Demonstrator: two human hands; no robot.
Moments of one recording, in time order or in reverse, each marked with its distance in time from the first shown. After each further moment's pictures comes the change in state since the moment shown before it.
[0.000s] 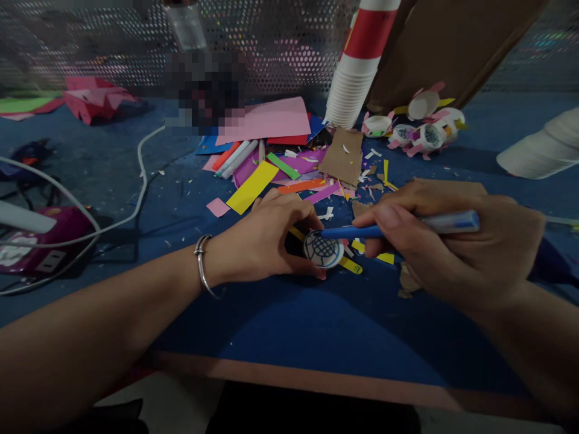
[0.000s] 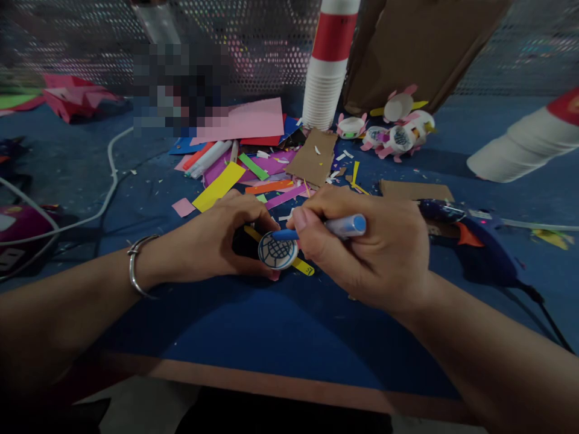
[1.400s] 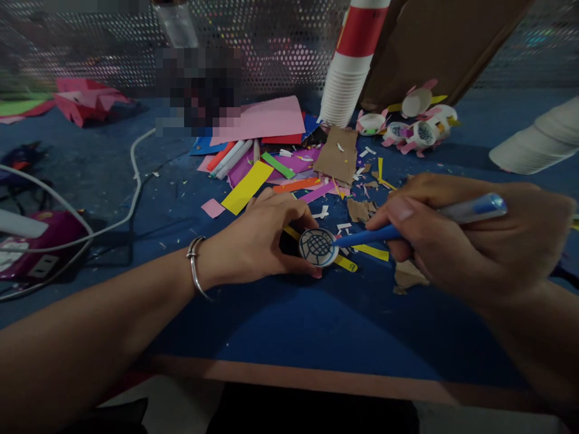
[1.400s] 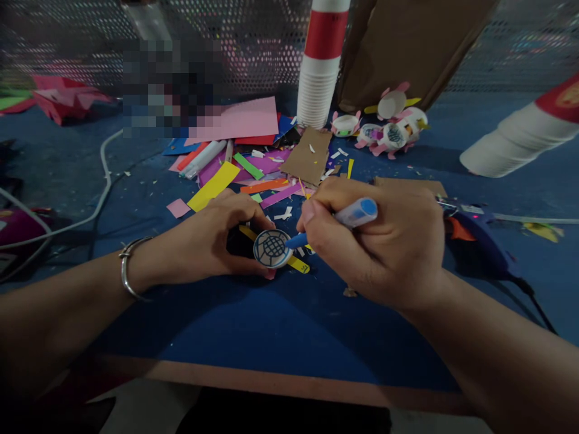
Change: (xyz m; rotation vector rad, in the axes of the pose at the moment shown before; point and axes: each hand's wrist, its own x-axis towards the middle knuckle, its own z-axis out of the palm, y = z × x) left_hand 0.000 -0.001 0.001 0.008 0.011 0.013; right_hand -0.003 0.000 -0.010 -0.092 0.058 0.021
